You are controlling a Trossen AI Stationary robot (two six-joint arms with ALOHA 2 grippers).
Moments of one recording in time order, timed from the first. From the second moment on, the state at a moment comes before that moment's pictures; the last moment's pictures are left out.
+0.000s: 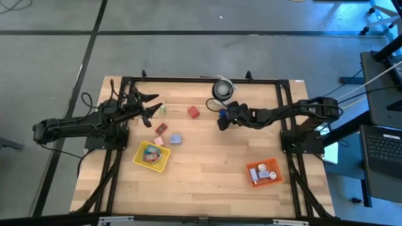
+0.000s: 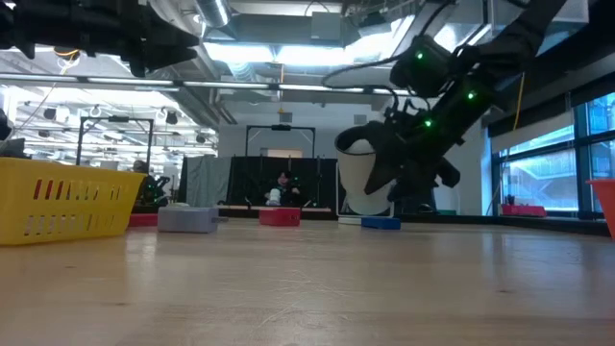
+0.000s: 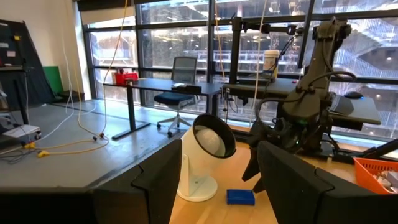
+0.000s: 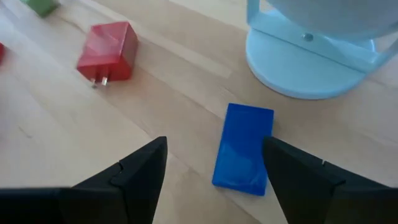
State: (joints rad) left arm 0.25 0.42 0.27 0.25 -0.23 -0.02; right arm -0.14 1.60 0.67 0.10 0.40 0.67
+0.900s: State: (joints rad) left arm 0.25 0.42 0.27 0.21 -0.23 -0.02; right arm -0.21 1.64 0.68 0.04 0.34 0.73
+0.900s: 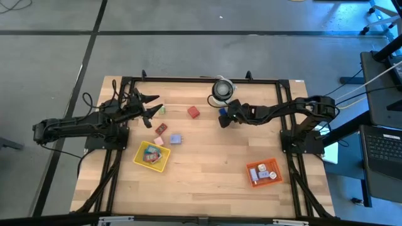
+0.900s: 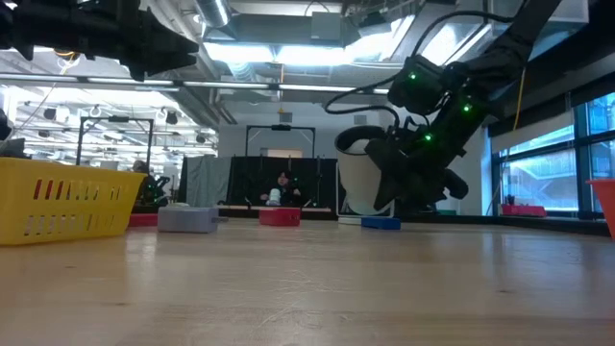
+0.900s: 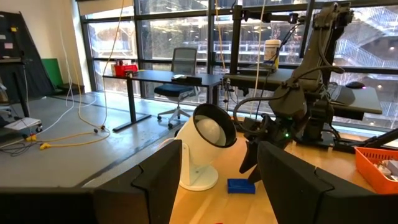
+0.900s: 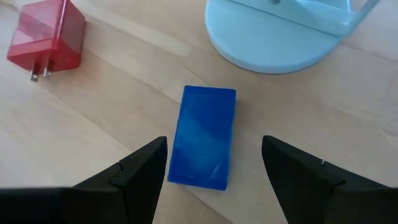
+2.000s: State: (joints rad) left arm 0.25 0.42 0.27 0.21 -0.20 -0.03; right arm -0.22 1.78 0.77 0.04 0.32 0.72
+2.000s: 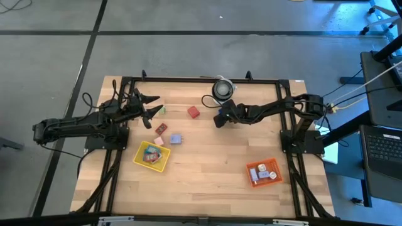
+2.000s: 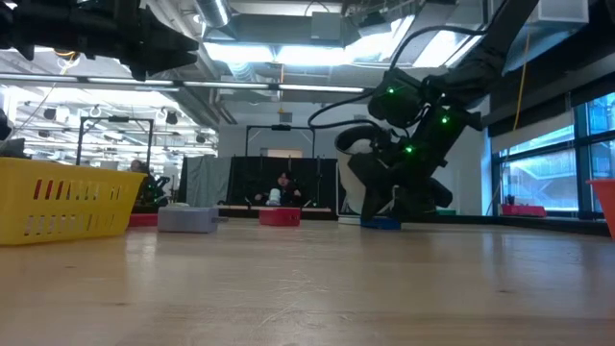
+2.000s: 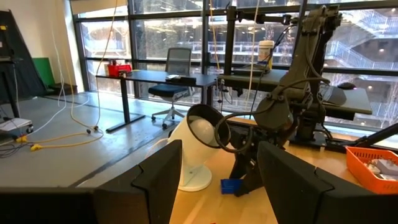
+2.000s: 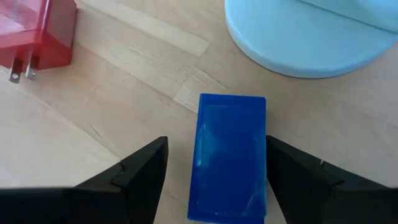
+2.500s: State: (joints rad) left arm 0.25 0.42 0.27 0.21 -0.20 -0.04; right arm -0.21 1.78 0.77 0.02 0.32 0.72
